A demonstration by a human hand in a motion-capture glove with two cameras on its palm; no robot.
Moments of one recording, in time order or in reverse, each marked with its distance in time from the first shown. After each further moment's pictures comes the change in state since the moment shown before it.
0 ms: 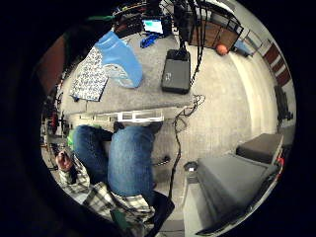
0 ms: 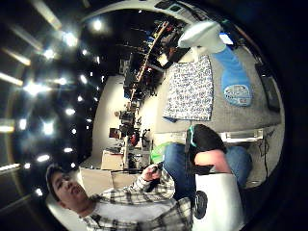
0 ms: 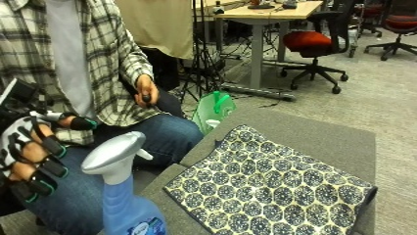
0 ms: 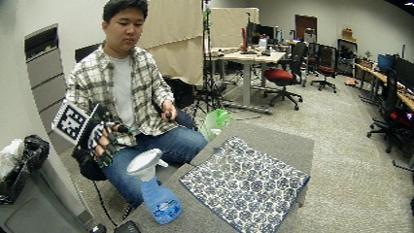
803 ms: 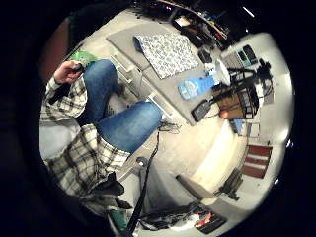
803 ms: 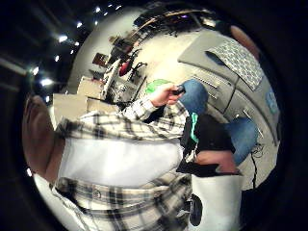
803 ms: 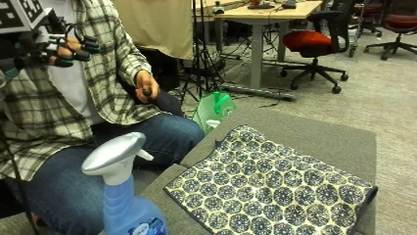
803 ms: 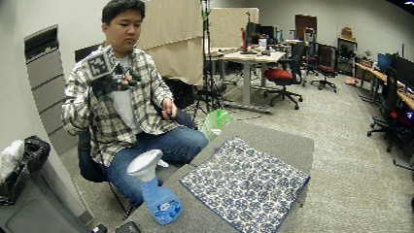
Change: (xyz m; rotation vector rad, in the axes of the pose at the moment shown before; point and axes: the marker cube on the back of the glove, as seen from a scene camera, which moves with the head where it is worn) arm -0.196 0.138 -0.014 -0.406 0.233 -0.693
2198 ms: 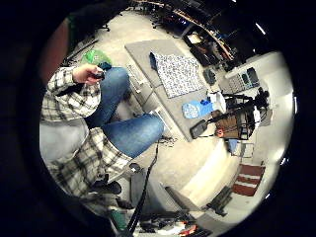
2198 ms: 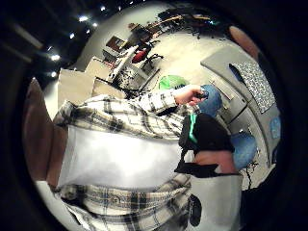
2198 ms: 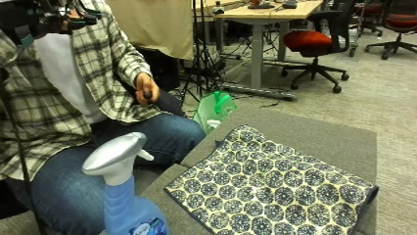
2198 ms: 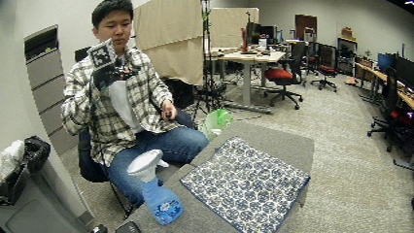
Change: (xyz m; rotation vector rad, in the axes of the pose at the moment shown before) arm -0.037 -0.004 -0.019 0.032 0.041 -0.133
